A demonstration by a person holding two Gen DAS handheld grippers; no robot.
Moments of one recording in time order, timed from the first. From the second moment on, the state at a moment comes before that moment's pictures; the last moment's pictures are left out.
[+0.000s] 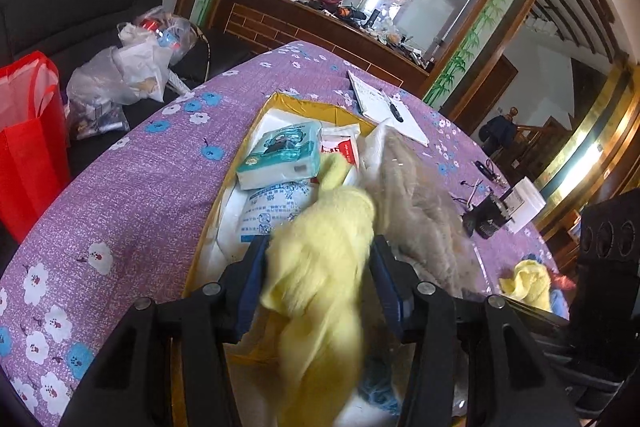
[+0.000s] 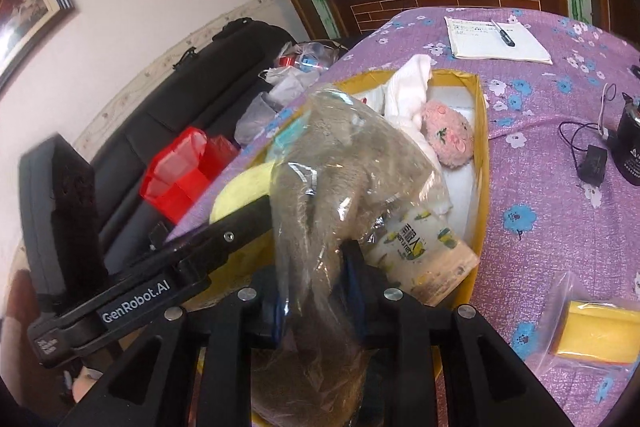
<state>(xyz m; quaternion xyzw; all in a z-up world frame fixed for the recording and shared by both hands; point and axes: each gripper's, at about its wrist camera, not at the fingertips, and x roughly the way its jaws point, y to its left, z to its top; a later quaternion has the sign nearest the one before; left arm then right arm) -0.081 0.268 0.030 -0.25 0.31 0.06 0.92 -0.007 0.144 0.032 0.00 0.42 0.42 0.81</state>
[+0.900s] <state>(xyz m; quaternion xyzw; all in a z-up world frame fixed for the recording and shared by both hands) -0.098 0.278 0.036 -0.27 0.24 0.07 0.93 -0.026 0.097 0.065 0.05 0.32 0.43 0.85</state>
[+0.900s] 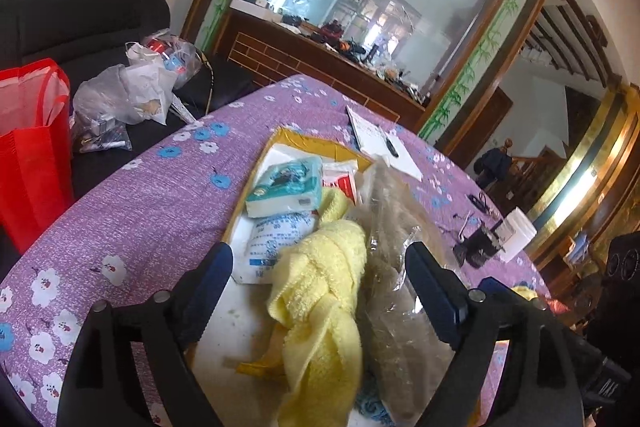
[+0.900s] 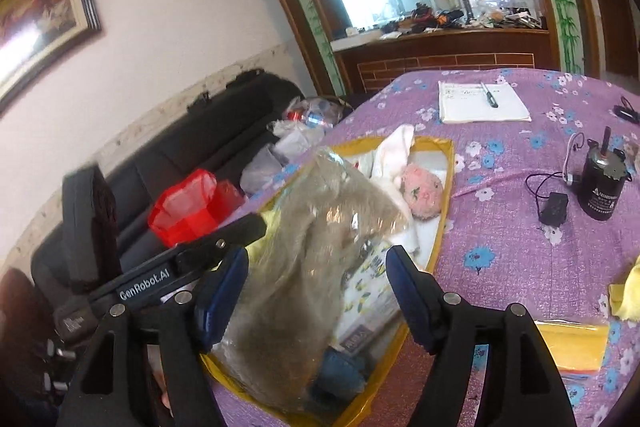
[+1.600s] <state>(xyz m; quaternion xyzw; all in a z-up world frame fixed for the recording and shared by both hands) -0.119 0.244 0.088 -0.24 0.19 0.03 0.95 -0.020 0.042 0.077 0.10 0.34 0.37 0.86</state>
